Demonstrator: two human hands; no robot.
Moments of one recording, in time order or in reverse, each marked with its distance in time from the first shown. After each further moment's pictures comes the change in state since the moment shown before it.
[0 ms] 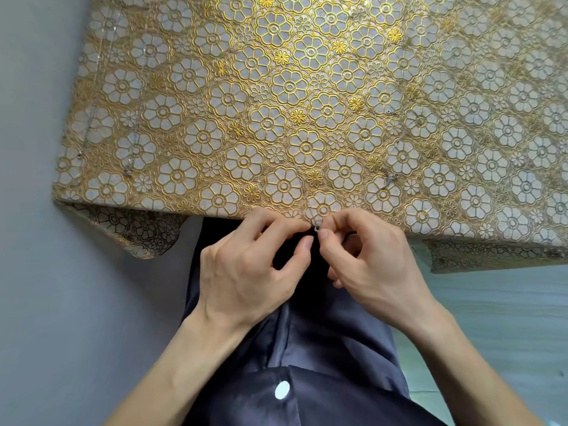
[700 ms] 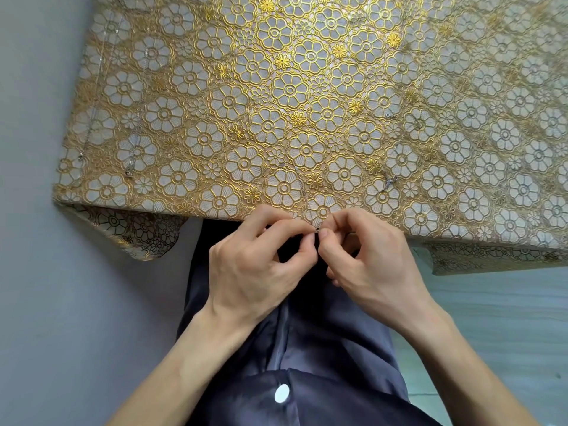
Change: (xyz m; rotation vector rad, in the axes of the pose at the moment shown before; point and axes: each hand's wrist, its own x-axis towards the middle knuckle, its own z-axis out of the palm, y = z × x) left_hand 0.004 0.001 0.011 -0.113 0.103 -0.005; right_hand 0.002 -0.006 0.000 -0.009 0.010 0.010
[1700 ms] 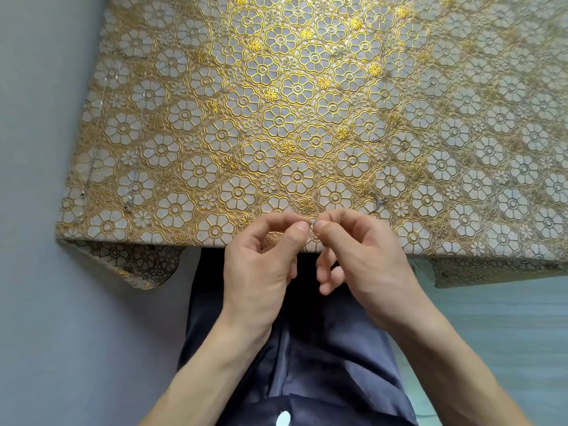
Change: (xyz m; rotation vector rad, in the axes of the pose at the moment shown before) left_hand 0.030 0.026 0.001 -0.847 -0.104 -0.795; right_hand 0.021 -0.039 -0.010 0.659 -0.058 0.374
